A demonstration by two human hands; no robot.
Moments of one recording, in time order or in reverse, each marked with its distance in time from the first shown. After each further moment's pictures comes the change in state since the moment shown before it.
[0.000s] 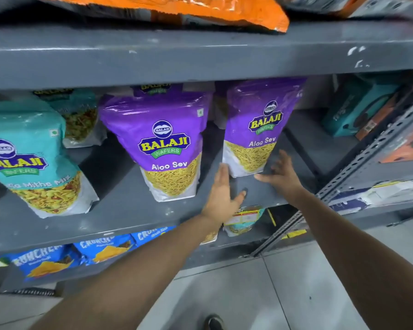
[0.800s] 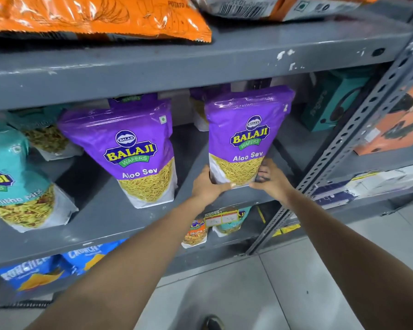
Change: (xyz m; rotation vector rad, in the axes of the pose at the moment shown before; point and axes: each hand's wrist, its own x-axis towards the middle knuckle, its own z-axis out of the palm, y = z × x) left_hand 0.038 0.021 0.011 -0.276 -0.027 -0.286; right_hand 0.005 0.022 -0.048 -0.146 -0.137 0.023
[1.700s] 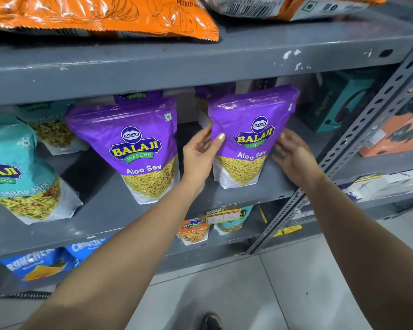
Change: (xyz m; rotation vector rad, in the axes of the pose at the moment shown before) left_hand -0.007 0.065 -0.028 -0.586 0.179 0.352; right_hand 0.013 -0.057 -0.034 0.682 0.076 -0.084
